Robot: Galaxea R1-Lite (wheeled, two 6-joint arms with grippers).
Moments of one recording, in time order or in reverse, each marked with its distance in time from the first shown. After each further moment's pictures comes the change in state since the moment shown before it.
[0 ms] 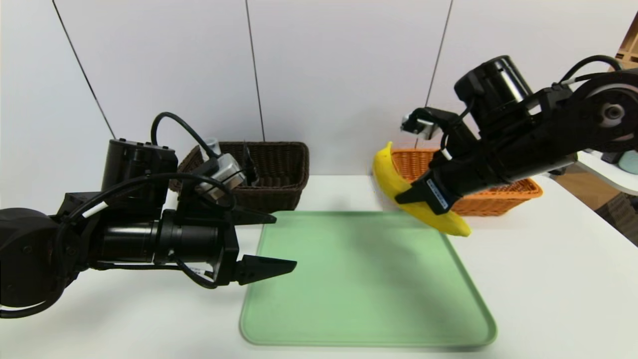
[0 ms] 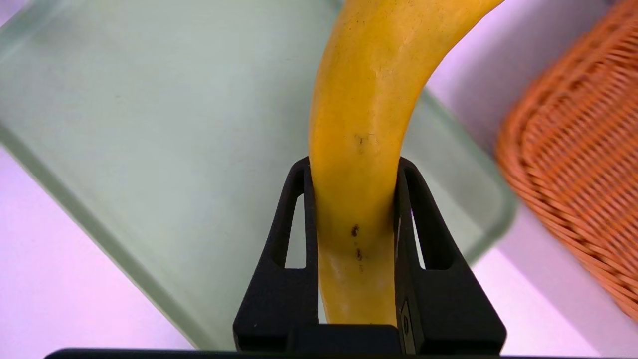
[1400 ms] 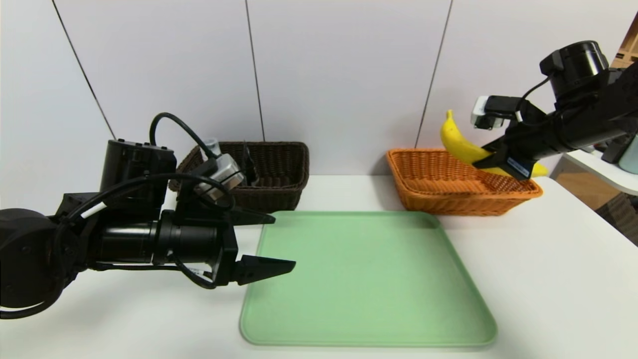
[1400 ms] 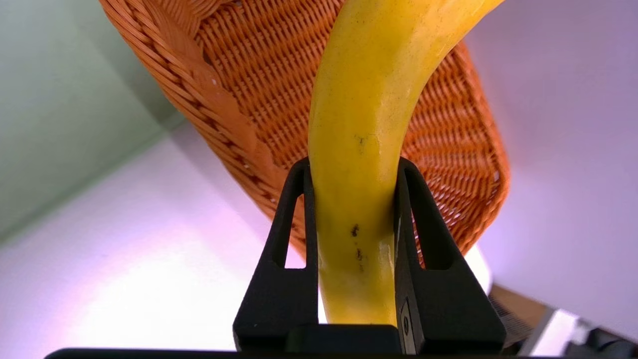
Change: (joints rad) left arm 0.003 -0.002 0.004 0.000 0.001 -0.001; right arm -0.407 0.086 -0.157 0.008 -0.007 -0.694
